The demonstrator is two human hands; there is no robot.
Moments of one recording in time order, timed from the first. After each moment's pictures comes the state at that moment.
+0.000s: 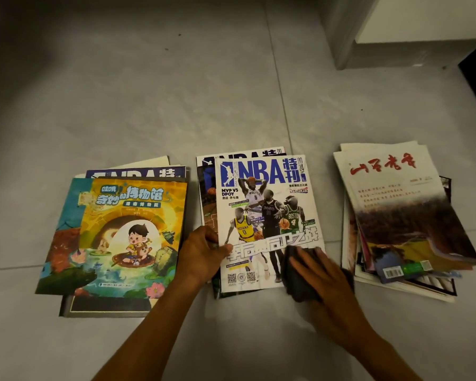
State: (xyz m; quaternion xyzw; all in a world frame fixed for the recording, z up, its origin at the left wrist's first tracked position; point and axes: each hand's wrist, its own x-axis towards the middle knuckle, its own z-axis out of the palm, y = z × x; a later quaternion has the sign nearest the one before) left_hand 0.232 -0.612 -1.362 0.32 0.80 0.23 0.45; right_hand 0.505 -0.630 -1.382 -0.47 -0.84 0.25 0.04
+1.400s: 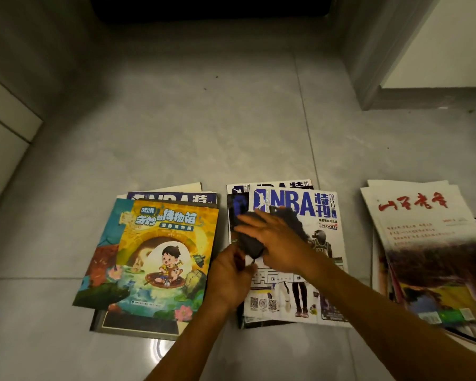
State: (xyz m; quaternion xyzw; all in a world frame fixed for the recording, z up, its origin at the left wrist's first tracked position) left_hand 0.234 -0.610 -1.341 0.35 0.77 0.32 0.42; right_hand 0.339 -0.498 -1.352 -0.28 -0.93 0.25 -0.03
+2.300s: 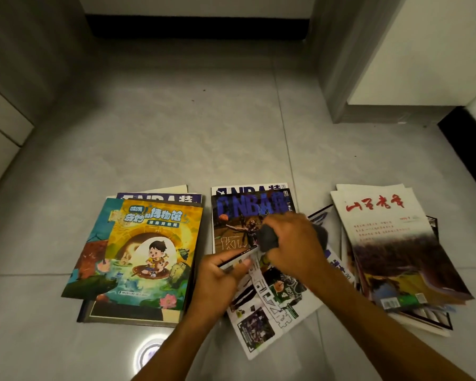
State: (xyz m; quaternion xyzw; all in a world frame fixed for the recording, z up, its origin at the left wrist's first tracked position) left_hand 0.258 -0.642 -1.284 0.31 0.66 0.48 0.49; right_hand 0.390 -0.540 -1.266 -0.45 -0.87 0.19 0.08
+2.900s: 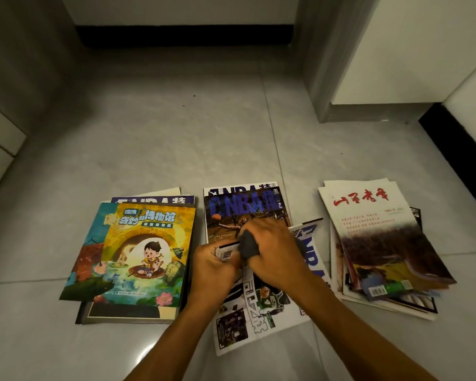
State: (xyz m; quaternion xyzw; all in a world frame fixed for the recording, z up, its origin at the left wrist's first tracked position) left_hand 0.266 -0.636 -1.271 0.38 0.66 0.50 0.42; right_hand 0.388 -0.564 -1.272 -0.43 -0.86 0.25 0.15
